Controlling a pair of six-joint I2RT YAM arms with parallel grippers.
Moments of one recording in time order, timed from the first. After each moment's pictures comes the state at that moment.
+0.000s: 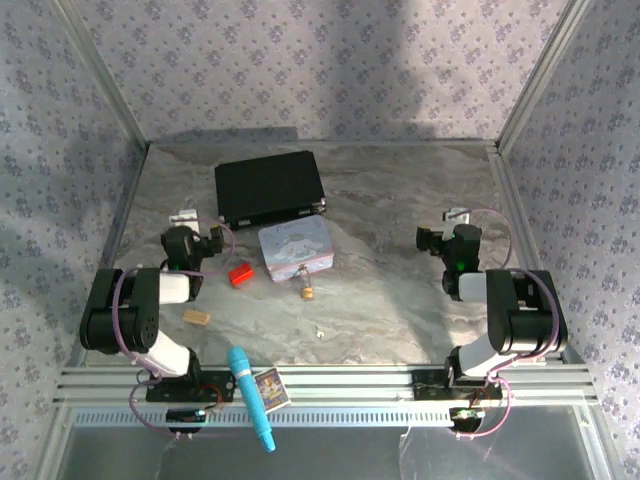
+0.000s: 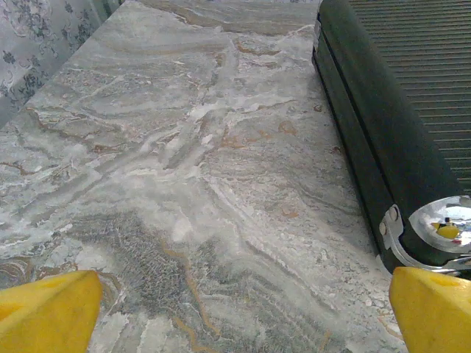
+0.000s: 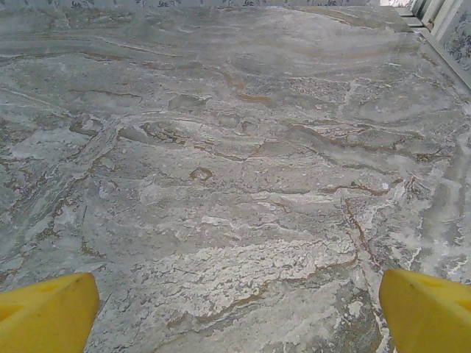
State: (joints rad) left arm -0.01 1.53 0.40 0.71 -0.17 -0.06; right arm -0.03 1.51 0.40 0.68 0.03 -0.02
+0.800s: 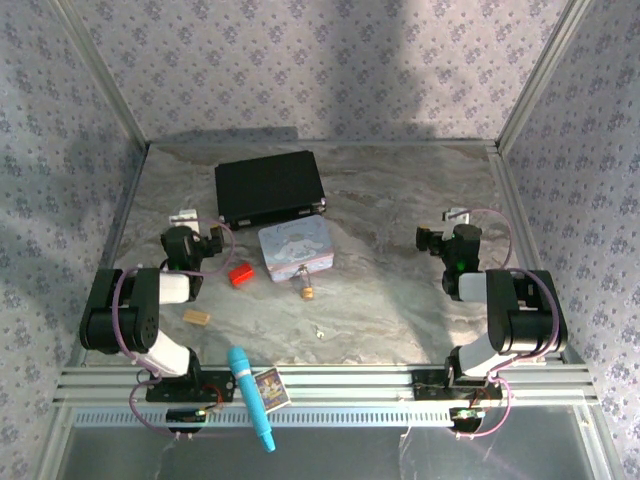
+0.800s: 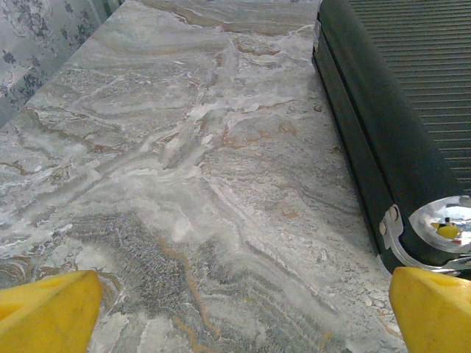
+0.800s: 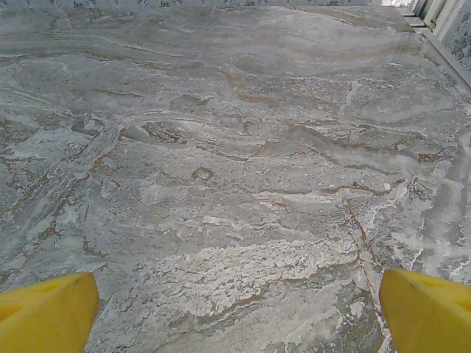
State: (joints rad) left arm -0.01 1.53 0.40 0.71 -0.17 -0.06; right arm -0.03 1.51 0.40 0.68 0.03 -0.02
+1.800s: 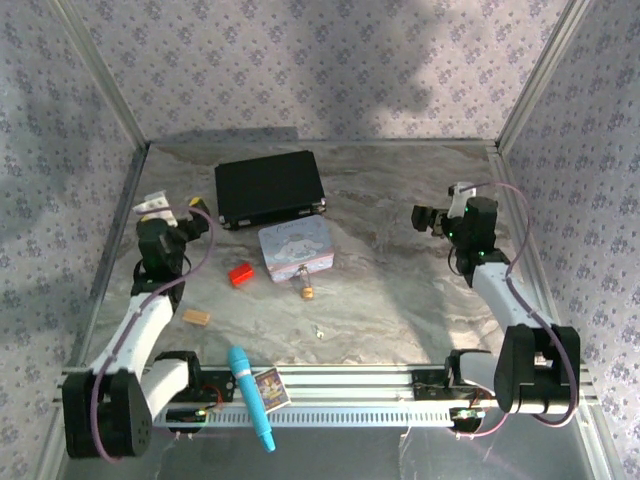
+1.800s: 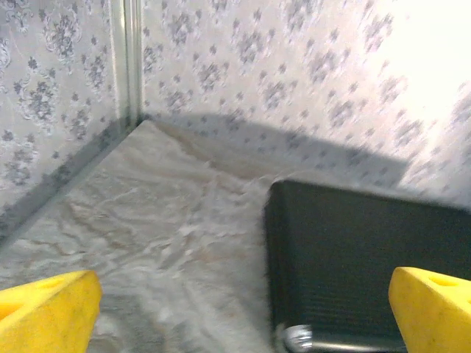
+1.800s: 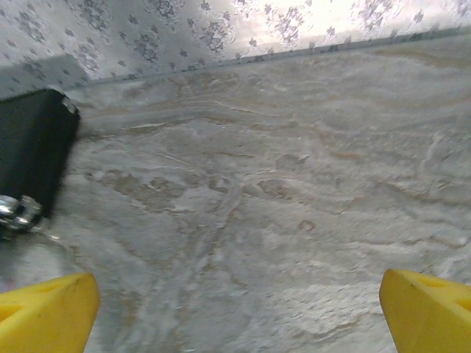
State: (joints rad) left arm -0.01 0.94 0.50 0.25 -0.13 -0.32; right arm -0.02 1.20 0.68 0.05 -0.21 0.15
